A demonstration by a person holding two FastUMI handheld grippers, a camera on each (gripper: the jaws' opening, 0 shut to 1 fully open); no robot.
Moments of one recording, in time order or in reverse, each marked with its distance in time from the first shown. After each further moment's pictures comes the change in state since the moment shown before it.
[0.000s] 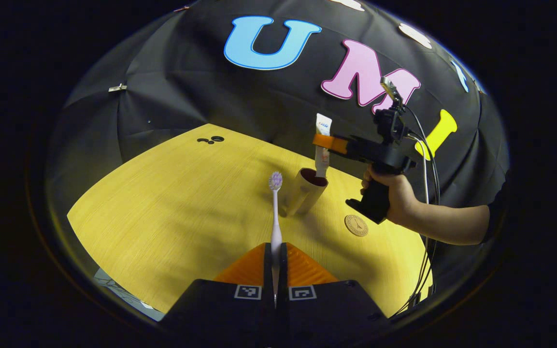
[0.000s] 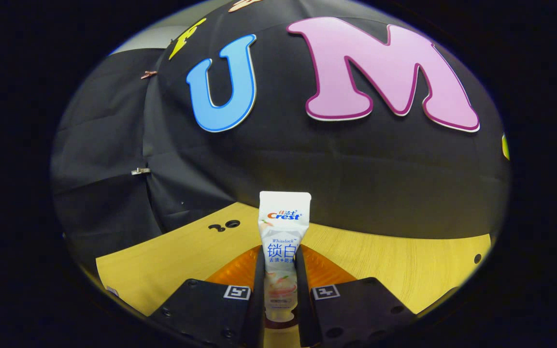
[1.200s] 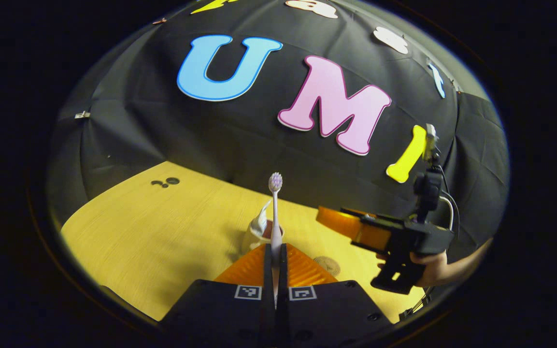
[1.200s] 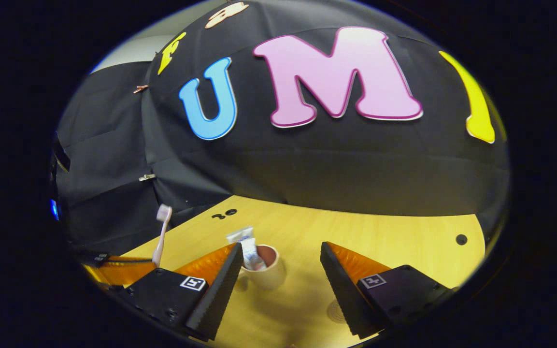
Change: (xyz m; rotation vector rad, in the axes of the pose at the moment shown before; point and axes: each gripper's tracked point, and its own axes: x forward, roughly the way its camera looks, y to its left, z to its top) left arm 0.059 -0.089 0.103 0.075 -0.226 -0.197; right arm -0.145 -0.064 -0.004 0.099 0.033 -0.073
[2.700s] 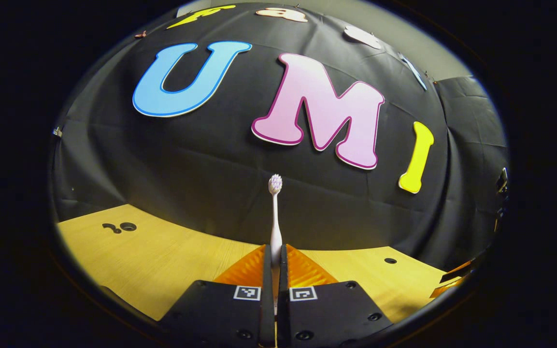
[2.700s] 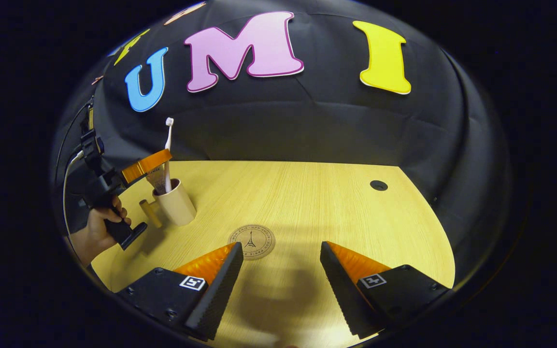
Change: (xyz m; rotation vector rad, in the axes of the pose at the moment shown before) left arm 0.176 0.002 0.014 0.150 -0.267 -0.074; right arm -0.121 -0.139 -0.115 0.045 0.180 -0.328
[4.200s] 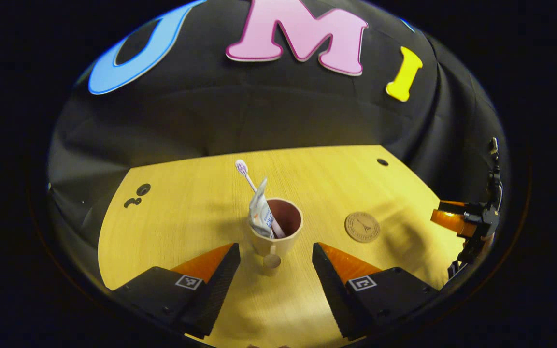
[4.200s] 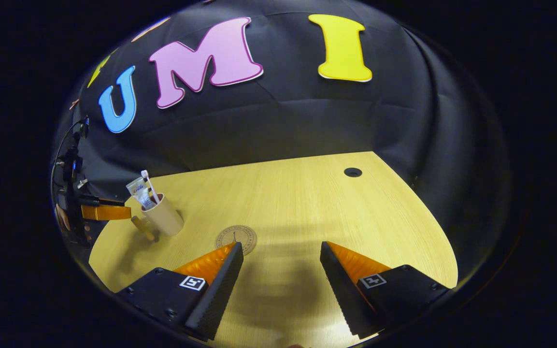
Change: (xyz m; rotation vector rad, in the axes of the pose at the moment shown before) left arm -0.097 0.025 -0.047 0.214 0.772 -0.056; right arm -0.026 -0.042 -0.004 0.163 0.007 -0.106
